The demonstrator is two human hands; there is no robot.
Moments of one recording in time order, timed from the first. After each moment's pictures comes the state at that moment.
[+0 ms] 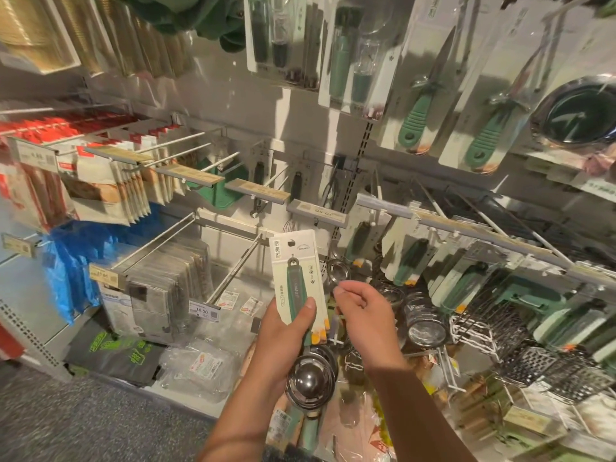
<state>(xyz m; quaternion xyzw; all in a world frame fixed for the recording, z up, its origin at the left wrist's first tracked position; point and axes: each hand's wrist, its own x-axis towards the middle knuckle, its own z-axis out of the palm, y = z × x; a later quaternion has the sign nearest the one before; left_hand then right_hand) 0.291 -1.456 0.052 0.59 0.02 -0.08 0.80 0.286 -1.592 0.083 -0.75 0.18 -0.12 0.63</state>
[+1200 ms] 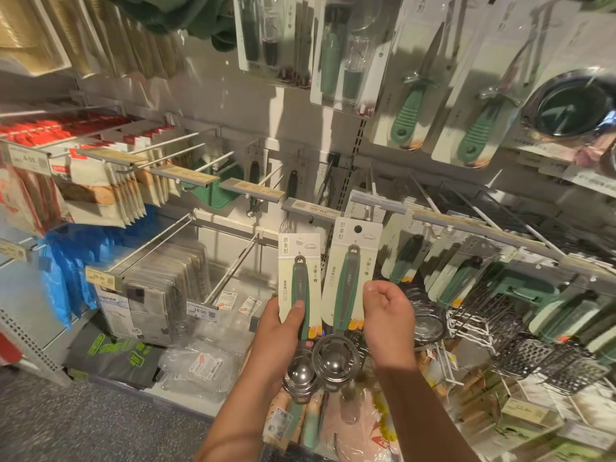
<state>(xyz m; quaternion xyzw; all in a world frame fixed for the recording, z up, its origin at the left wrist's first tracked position) 0.290 -1.453 0.051 0.61 0.07 -0.12 0.78 0.271 -1.606 0.088 -0.72 0.20 -0.24 0.62</state>
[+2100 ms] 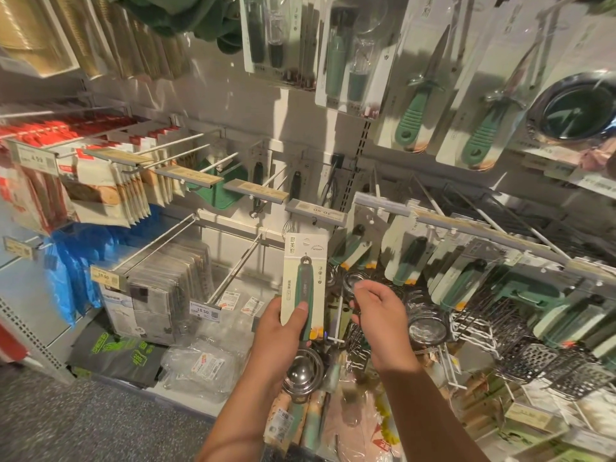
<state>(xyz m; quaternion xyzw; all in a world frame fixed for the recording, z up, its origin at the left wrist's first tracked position) 0.290 -1.451 0.053 0.63 0.07 -0.10 0.77 0.286 -1.608 0.083 -0.69 0.24 -0.14 0.67</state>
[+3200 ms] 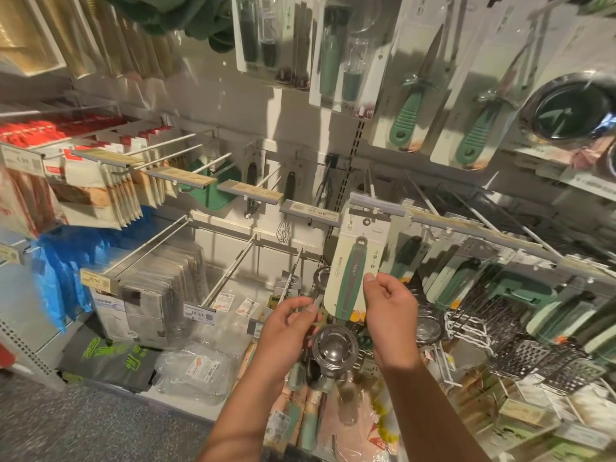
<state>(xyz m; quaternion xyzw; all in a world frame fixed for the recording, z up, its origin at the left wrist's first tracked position) 0.289 -1.457 0.062 0.58 0.04 -0.16 0.80 0.290 -1.616 0.085 -0.71 0.23 -0.24 0.63</state>
